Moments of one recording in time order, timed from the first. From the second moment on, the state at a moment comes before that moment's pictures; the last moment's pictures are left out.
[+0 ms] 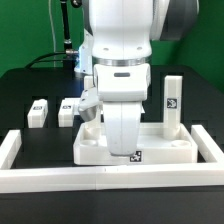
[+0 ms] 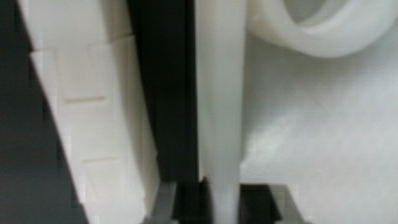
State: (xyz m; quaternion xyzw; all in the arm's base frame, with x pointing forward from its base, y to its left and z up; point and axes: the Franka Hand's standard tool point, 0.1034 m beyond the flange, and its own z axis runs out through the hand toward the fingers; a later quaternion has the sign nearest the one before) arm 0.642 -0.021 0.039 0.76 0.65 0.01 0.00
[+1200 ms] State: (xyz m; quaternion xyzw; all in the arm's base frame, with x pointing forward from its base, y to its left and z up) arm 0.653 -0.004 0.038 0.75 0.66 0.00 0.03
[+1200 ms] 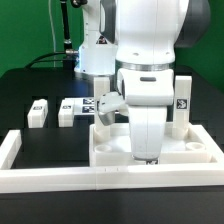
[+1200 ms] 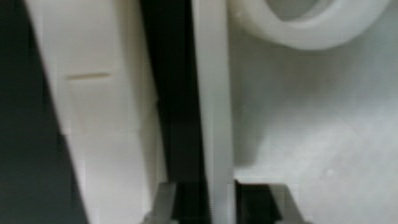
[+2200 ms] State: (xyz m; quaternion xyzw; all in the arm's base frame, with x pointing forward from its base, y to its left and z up) arm 0.660 0.001 0.030 0.75 0.66 -0.01 0.01
